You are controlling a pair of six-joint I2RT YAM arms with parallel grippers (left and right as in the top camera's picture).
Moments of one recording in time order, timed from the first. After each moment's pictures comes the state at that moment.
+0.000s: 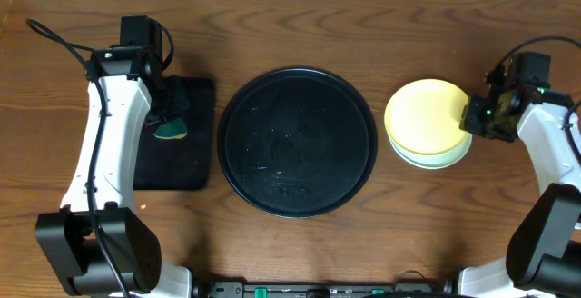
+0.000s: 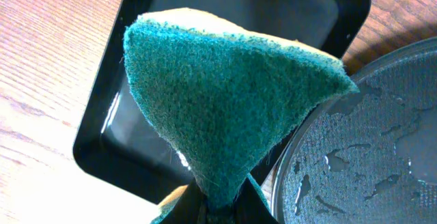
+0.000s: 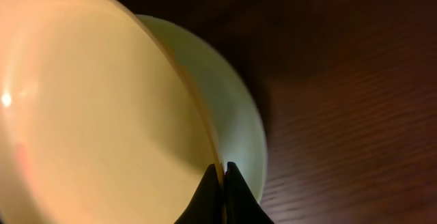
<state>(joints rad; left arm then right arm) 0.06 1.67 1.48 -1.18 -0.11 -0.36 -0.24 1.69 1.15 -0.73 -0.11 0.10</state>
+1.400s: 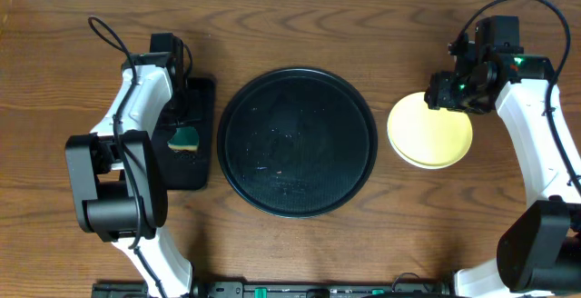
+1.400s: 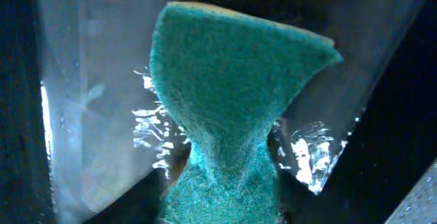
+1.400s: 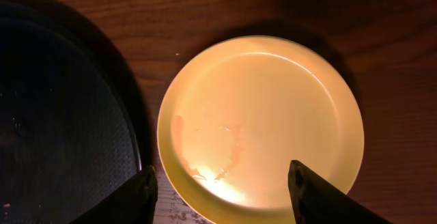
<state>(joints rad) 0.06 1.96 1.40 -0.96 -0.11 -0.14 -0.03 1.69 1.41 -0.96 -0.15 0.08</state>
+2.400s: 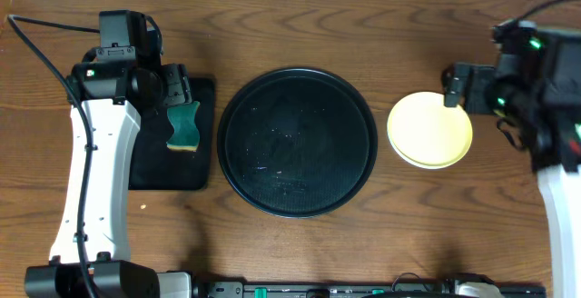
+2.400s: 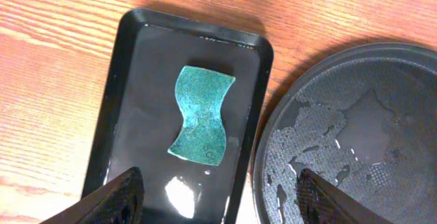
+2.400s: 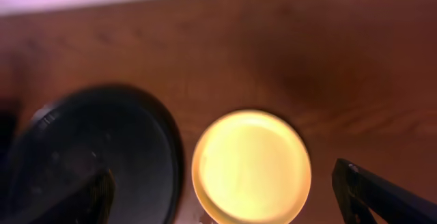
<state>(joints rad) 0.06 1.52 1.48 -1.06 -0.01 -0.14 -0.03 1.24 1.41 -0.93 -0.14 0.07</state>
